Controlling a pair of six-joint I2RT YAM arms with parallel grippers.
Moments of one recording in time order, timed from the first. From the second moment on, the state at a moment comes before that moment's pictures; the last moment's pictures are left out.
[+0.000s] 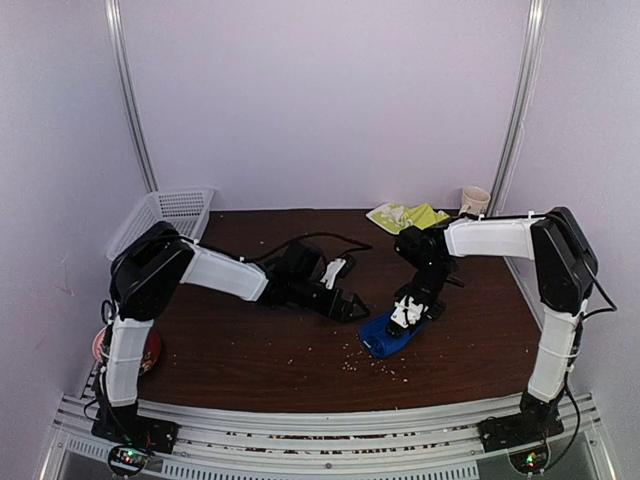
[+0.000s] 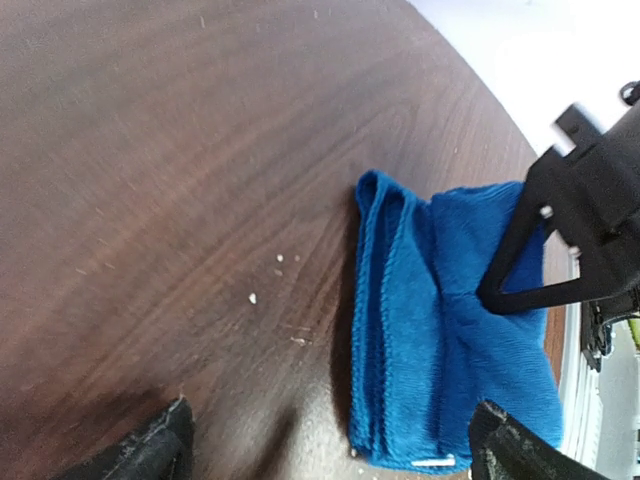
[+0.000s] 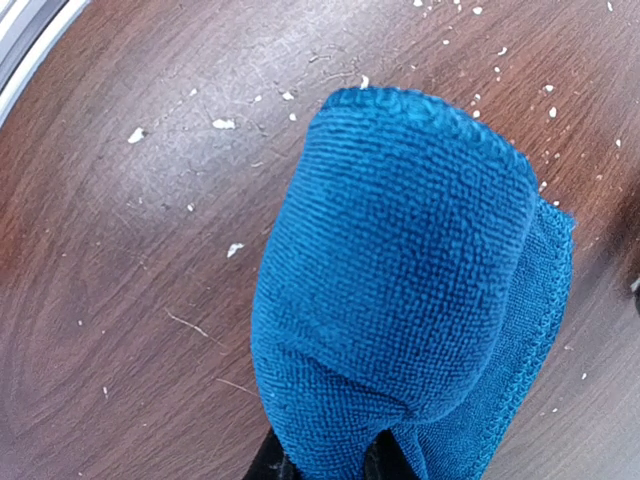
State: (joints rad) left arm -0.84 2.19 1.37 0.17 0.49 -0.35; right arm 0.56 1.92 1.34 -1.02 -0.28 -1.84
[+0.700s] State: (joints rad) left arm -0.91 2.37 1.53 0.29 0.72 -0.45; right arm 0.55 2.02 1.49 -1.16 -0.29 -1.80
